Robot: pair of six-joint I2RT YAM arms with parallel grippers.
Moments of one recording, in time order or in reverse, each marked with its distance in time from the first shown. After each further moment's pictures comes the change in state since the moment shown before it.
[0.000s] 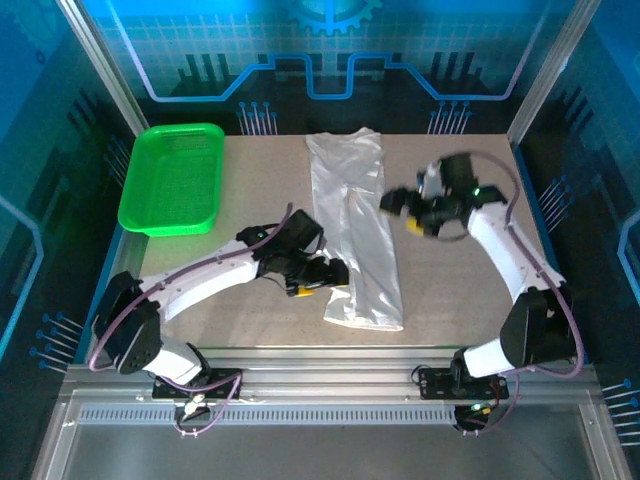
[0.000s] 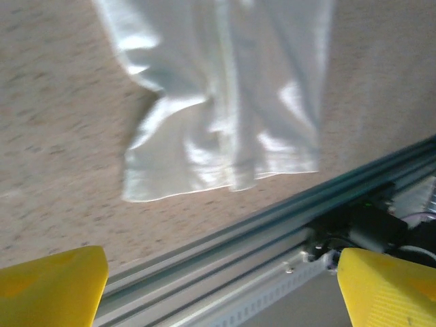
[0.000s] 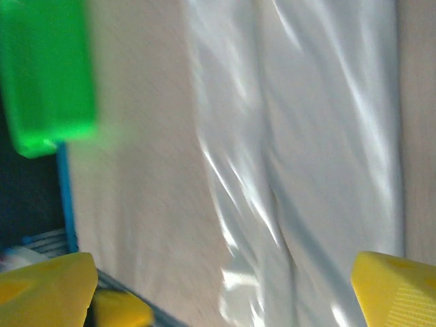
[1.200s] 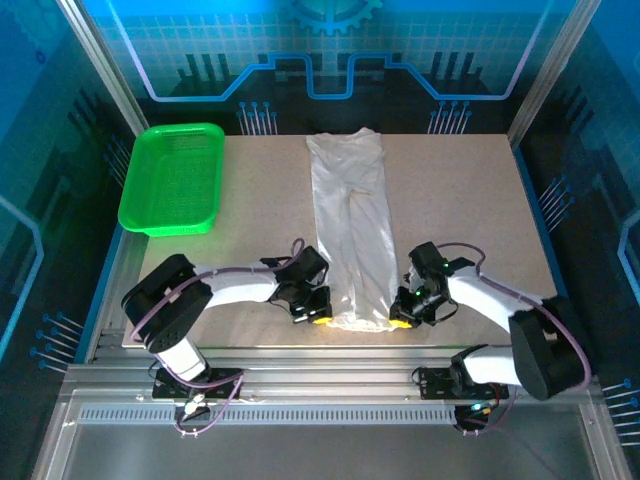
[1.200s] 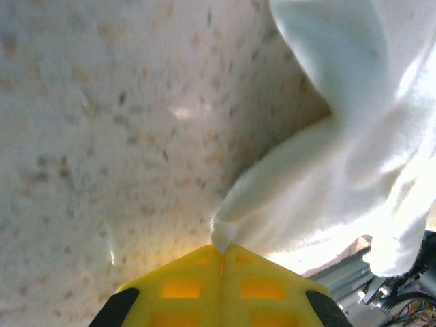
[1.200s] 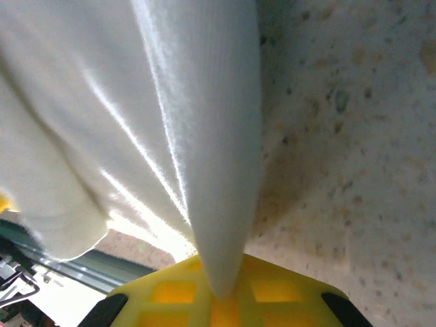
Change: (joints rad) left arm -0.058 0.174 -0.257 0.360 0.057 -0.161; right arm 0.193 -0.151 -0.538 0.026 0.058 0.135
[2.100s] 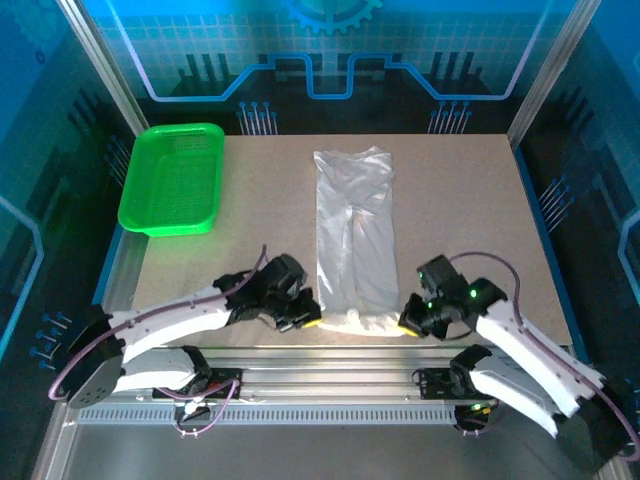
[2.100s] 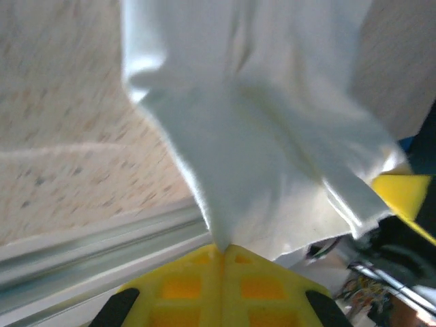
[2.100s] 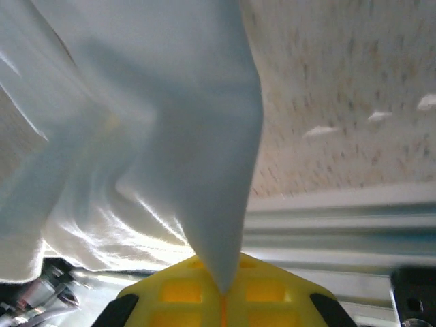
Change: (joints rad) left arm -0.025 -0.407 -0.086 -0.055 -0.063 -0.153; right arm 0.104 -0.336 0.069 -0.232 0.136 0.311
